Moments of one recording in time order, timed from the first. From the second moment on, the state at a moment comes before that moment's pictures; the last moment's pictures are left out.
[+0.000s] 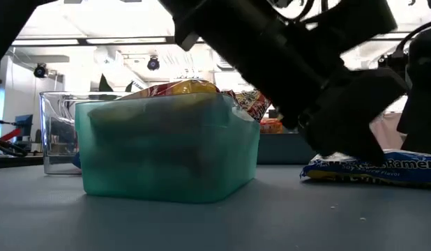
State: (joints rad) left arm -0.35 2.37 1.74 -0.09 -0.36 0.11; right arm 0.56 1.00 0.30 -0.17 0.28 1.22
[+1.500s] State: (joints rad) left arm -0.32 2.43 1.76 -0.10 -0.33 0.00; right arm 0.56 1.19 0.23 0.24 0.25 1.21
